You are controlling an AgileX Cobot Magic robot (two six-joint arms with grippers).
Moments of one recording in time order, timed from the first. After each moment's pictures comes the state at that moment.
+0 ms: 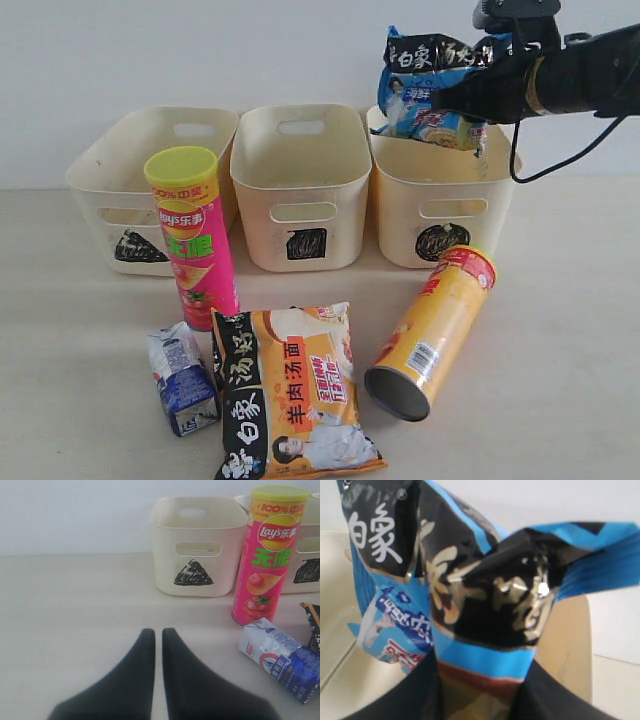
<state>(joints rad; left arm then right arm) -0.03 0.00 0.00 0.01 0.28 -0.02 0.14 2.00 -1.52 -1.75 -0.21 1.73</state>
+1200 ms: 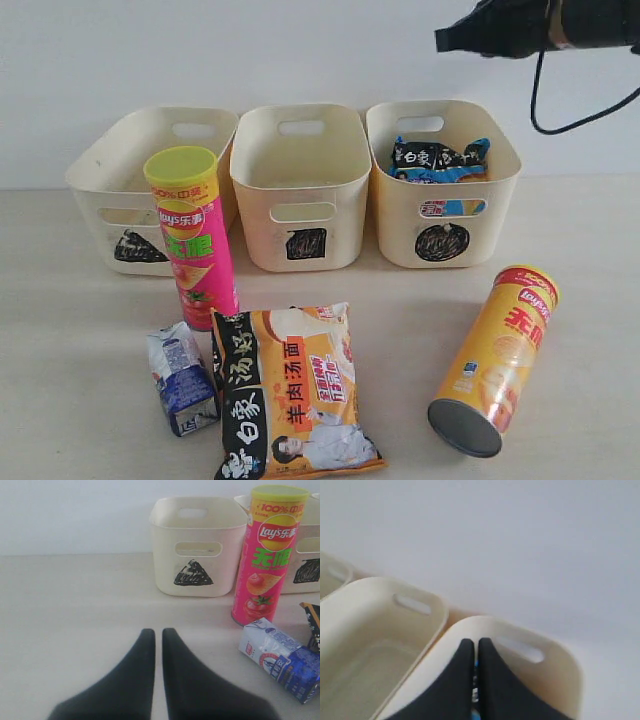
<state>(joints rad) -0.03 0.00 0.00 0.01 0.28 -0.02 0.14 1.86 -1.54 -1.75 -0.29 1.61</state>
